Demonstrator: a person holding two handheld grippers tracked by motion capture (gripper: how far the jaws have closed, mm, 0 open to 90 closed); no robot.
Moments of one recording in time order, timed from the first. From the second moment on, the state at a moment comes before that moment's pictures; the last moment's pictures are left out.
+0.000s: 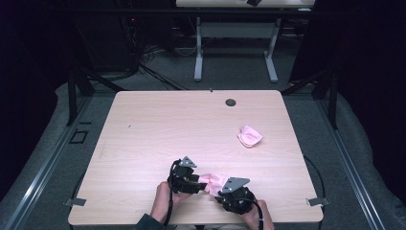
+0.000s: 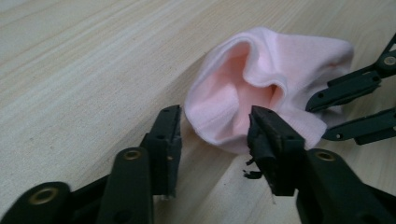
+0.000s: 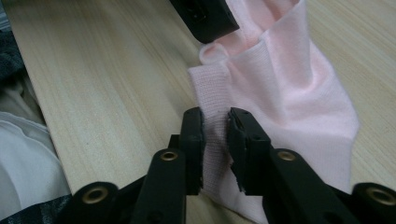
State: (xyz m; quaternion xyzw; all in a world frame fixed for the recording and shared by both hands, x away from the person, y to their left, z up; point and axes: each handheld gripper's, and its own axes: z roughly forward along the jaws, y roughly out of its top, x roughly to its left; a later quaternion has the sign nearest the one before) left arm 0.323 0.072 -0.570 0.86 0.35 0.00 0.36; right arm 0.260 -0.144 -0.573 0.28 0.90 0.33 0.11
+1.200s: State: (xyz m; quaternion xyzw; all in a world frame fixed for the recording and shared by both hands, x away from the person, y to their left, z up) left arm 0.314 0.089 -0.547 0.86 0.34 -0.04 0.39; right arm 0.299 -0.235 -0.524 0.45 0.78 0.44 0.02
